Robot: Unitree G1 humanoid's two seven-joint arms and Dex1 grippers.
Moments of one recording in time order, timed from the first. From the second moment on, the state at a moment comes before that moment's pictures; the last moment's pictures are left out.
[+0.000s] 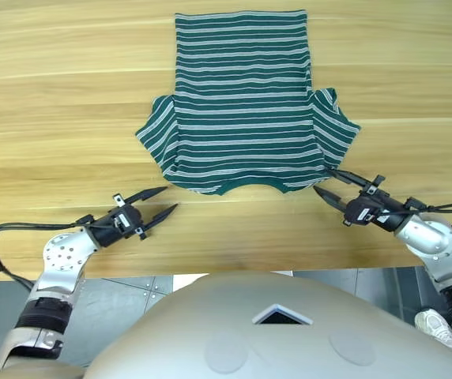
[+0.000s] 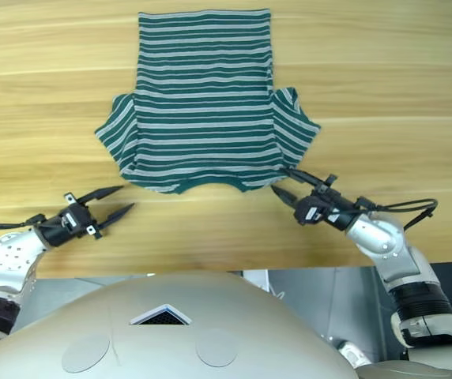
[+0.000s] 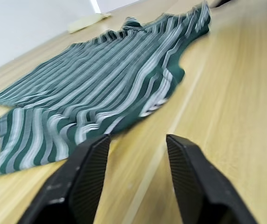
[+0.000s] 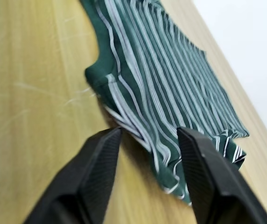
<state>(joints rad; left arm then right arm) 0.48 0.74 -0.10 0.15 -0.38 -0.71 -0.87 0.34 -0.84 0.16 0.14 -0.14 -0.77 0.44</state>
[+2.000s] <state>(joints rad) 0.52 0.61 0.31 -0.37 0.56 -0.57 -0.10 0.03 -0.64 0.17 0.11 -0.22 -0.71 0.48</state>
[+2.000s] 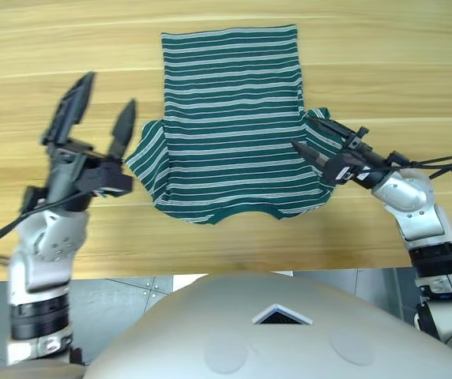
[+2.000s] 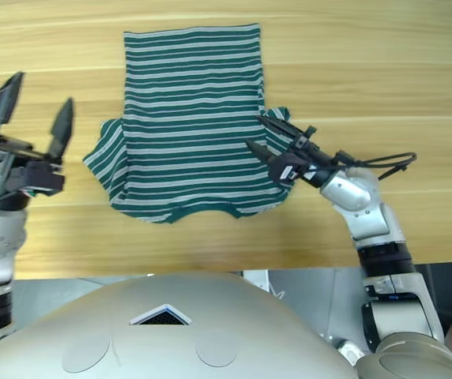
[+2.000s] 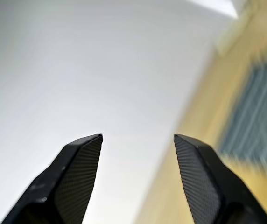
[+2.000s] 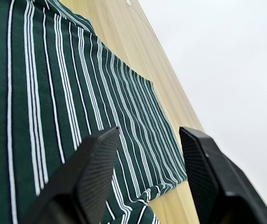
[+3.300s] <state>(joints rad) 0.21 0.84 -0.12 0.04 0.82 -0.38 -0.24 0.07 -0.68 0.15 0.17 -0.26 -0.74 0.44</state>
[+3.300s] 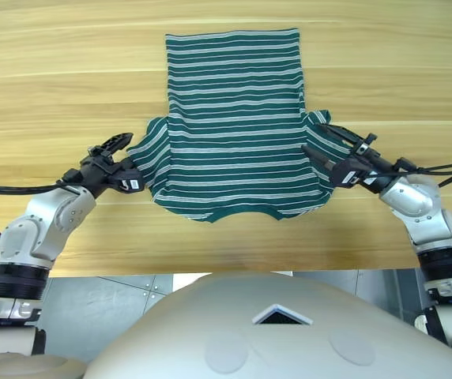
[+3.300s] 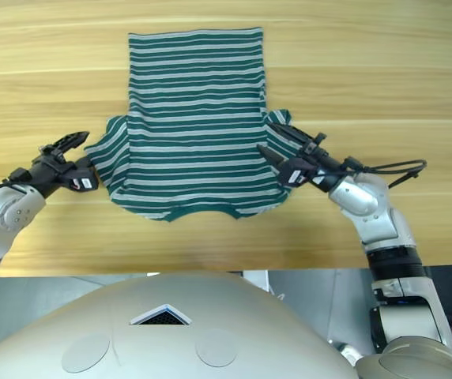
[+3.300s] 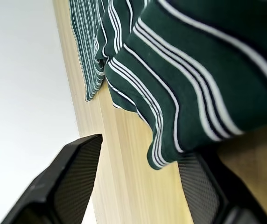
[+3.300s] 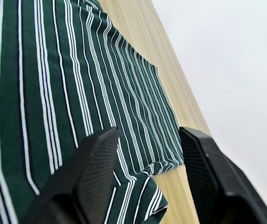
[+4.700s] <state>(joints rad) 0.22 0.76 -0.18 -0.04 0.80 -0.37 -0.03 0.08 -0.69 0.16 0.19 -0.26 -0.77 0.44</state>
